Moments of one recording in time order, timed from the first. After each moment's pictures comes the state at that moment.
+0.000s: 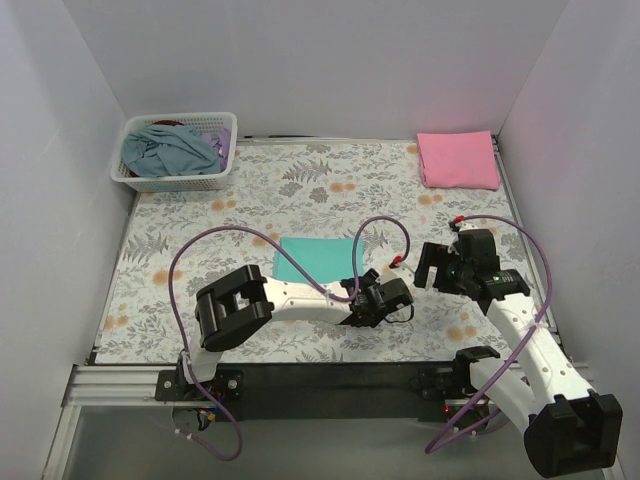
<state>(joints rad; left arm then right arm) -1.28 1.96 1.32 -0.39 -0.50 -0.32 0.20 0.86 0.63 -0.65 -0.11 0.34</state>
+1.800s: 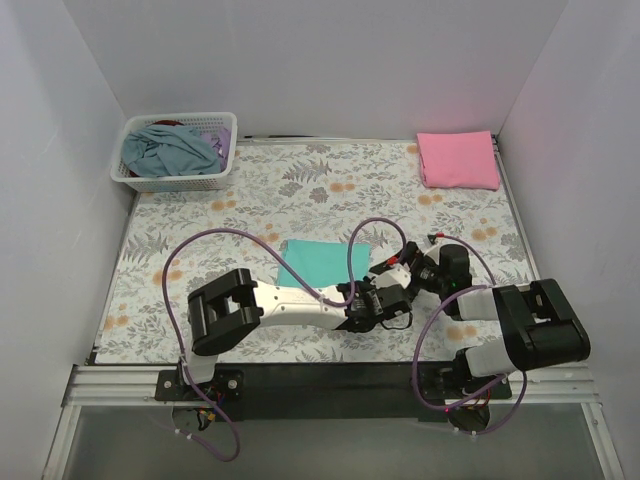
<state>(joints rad) -1.32 1.93 1.31 -0.47 -0.59 -0.39 0.20 1.40 0.23 0.59 -0.66 1.02</state>
